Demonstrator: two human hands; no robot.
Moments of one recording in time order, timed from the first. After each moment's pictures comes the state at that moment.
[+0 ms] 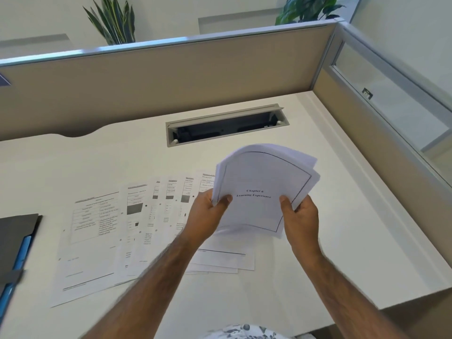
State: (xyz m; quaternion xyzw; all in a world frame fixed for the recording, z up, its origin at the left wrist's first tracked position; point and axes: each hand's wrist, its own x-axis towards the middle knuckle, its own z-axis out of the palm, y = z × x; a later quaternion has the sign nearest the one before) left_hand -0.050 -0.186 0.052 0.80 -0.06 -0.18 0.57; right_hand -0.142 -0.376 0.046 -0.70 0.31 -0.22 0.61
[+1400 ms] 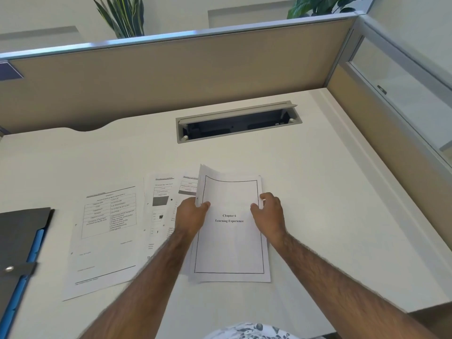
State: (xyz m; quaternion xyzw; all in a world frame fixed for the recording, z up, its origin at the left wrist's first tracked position) left_hand -0.007 -0.139 -0.020 0.89 0.11 -0.17 0.41; right_hand -0.075 -0.336 -0.033 -0.83 0.33 0.02 0.44
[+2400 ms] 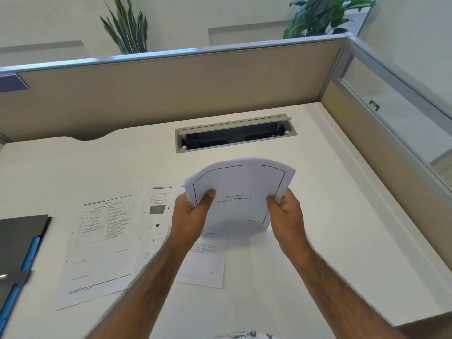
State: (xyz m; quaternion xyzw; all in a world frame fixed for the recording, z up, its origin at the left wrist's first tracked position) left_hand -0.044 -0.153 0.082 0.71 -0.02 -0.05 0.70; right_hand -0.108 -0.343 0.079 -0.70 0.22 -0.15 0.66
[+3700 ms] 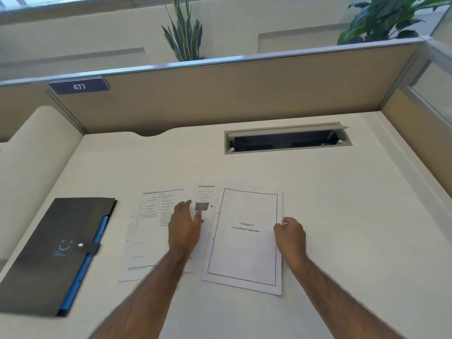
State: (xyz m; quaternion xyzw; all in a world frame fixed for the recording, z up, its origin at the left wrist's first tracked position) left_hand -0.009 -0.008 -0.029 0.95 0.10 -0.01 0.29; right_hand -0.069 -0.274 -0.034 -0.80 0.34 0.01 0.49
